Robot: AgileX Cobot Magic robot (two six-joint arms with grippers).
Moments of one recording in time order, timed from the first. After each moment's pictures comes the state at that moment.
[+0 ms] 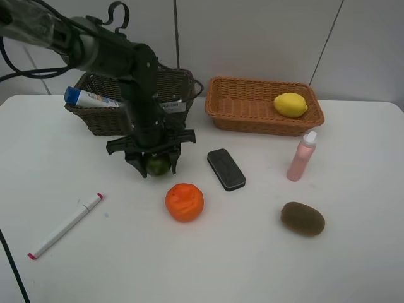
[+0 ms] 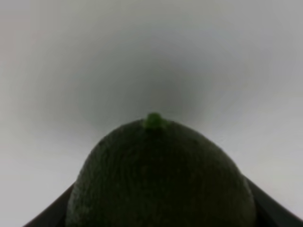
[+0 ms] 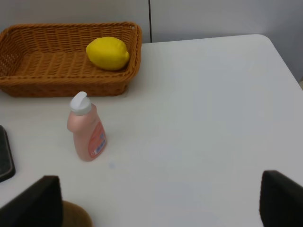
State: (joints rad) left arm -0.55 2.15 -1.49 -0.19 0.87 -0.51; right arm -0.05 0.00 -0.53 -0.06 1.06 0.03
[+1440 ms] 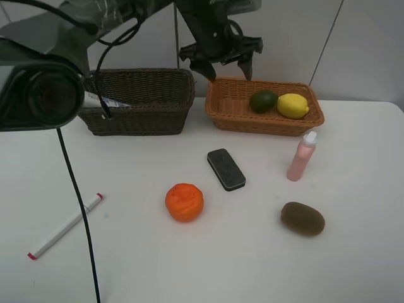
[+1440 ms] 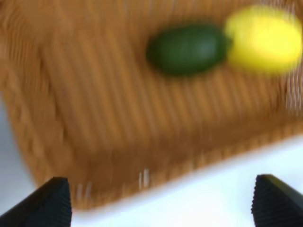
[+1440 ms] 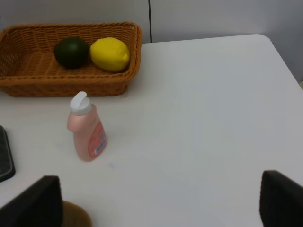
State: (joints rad) left arm -0.60 2.53 -2.59 -0.18 1.14 -0.23; right arm -0.05 0.00 -0.53 -0.06 1.06 0.03
